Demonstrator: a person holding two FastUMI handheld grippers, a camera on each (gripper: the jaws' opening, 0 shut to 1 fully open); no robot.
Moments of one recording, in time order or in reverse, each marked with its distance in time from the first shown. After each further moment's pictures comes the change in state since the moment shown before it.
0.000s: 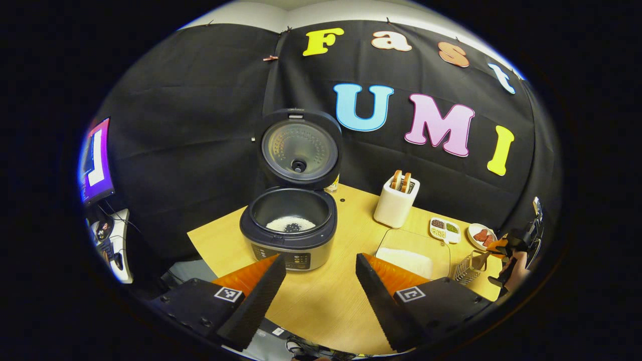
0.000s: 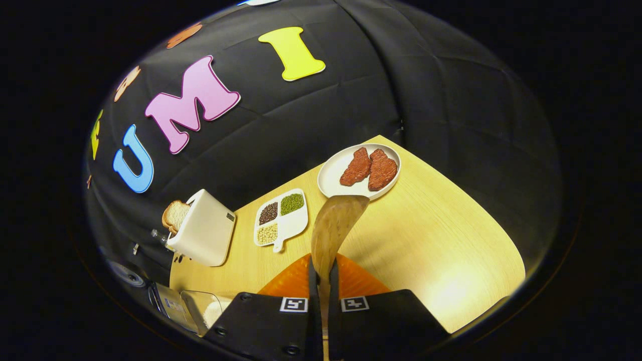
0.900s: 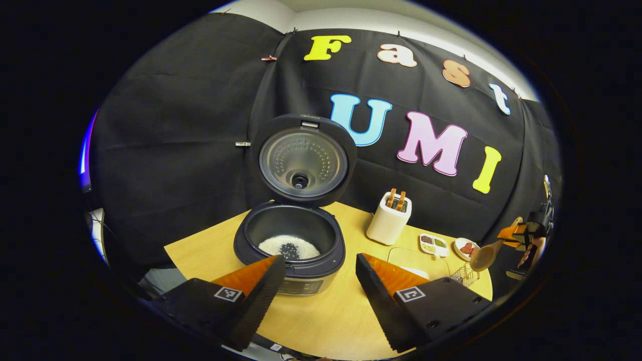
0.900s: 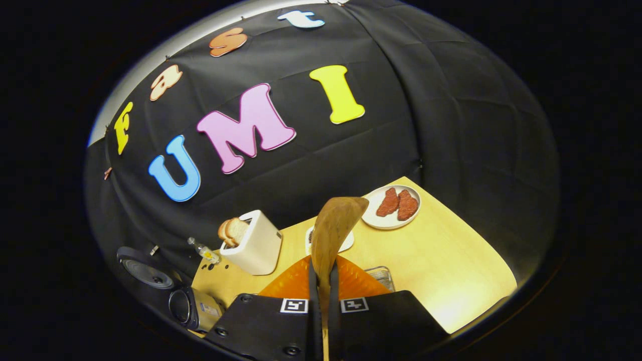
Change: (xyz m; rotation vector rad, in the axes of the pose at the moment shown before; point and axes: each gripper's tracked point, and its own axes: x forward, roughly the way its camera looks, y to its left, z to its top) left arm 0.052 0.049 0.031 -0.046 -0.067 -0.189; right arm -0.128 0.127 0.031 -0.092 -0.172 0.117
